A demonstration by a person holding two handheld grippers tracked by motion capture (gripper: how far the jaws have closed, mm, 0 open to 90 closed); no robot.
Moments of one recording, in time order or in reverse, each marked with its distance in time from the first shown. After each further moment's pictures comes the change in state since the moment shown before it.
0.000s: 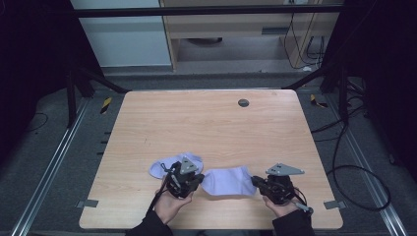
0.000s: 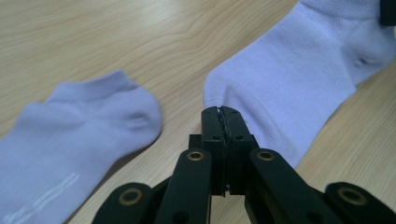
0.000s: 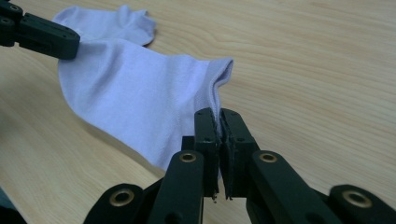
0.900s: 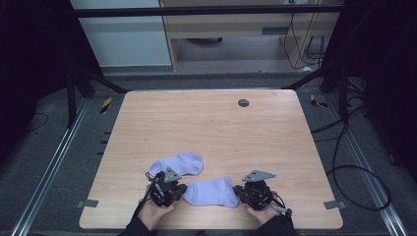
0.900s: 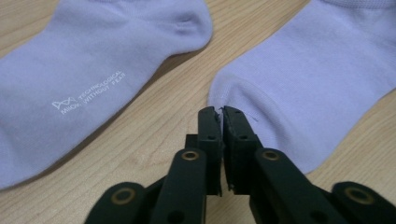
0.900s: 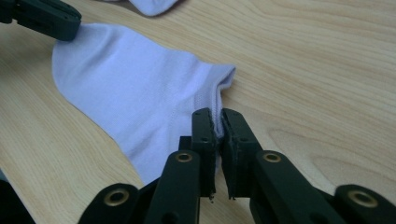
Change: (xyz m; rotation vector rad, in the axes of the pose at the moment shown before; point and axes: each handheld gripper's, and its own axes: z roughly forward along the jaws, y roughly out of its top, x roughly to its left) left arm 0.025 -0.046 -0.003 0.097 0.036 -0.037; right arm 0.034 -0.011 0.043 0.111 0.048 -0.058
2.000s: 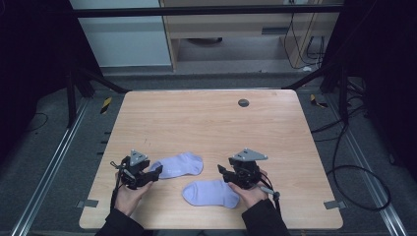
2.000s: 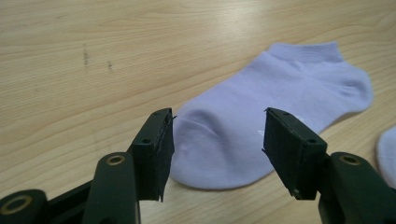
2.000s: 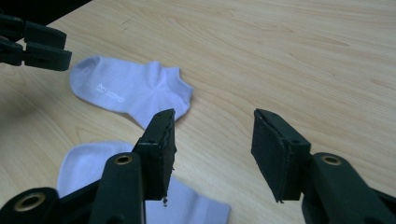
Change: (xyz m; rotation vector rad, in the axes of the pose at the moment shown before) left arm 0.088 -0.006 -0.033 -0.172 0.225 -0.172; right arm 0.009 0.068 0.009 -0.194 -0.048 -0.004
